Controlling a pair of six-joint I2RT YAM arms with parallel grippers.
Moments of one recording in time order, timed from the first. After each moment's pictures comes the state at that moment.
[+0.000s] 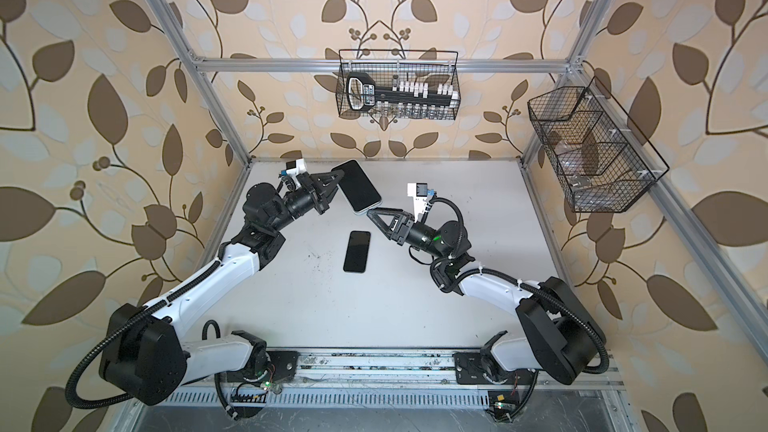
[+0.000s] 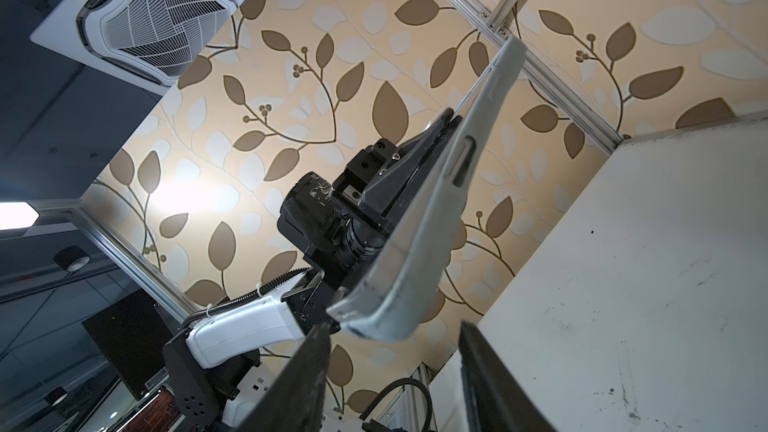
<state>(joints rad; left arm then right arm) -0.33 1.24 0.86 0.53 0.50 -1.58 0.59 1.38 0.62 1.11 -0.52 1.09</state>
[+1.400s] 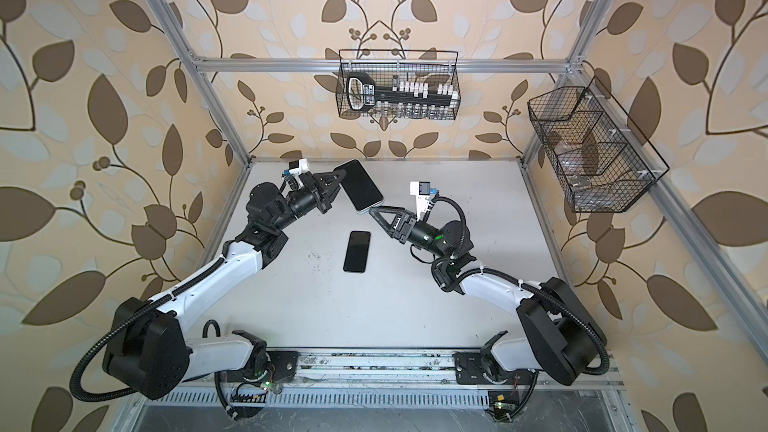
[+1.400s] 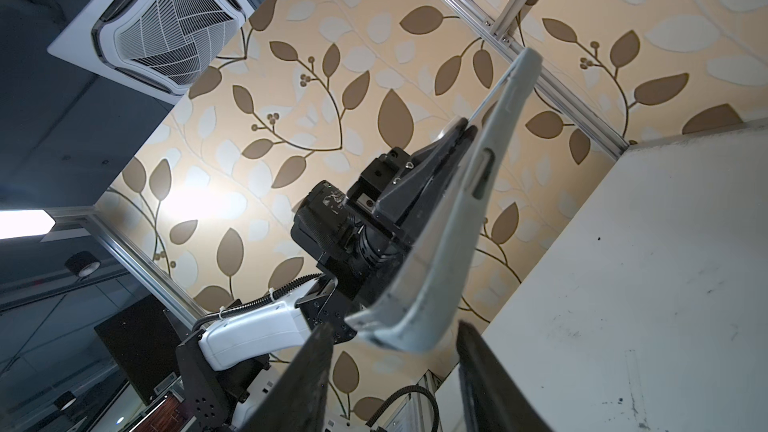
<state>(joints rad) -0.34 1.27 0.86 0.56 0.50 -1.59 0.58 1.37 0.62 1.13 -0.52 1.11</state>
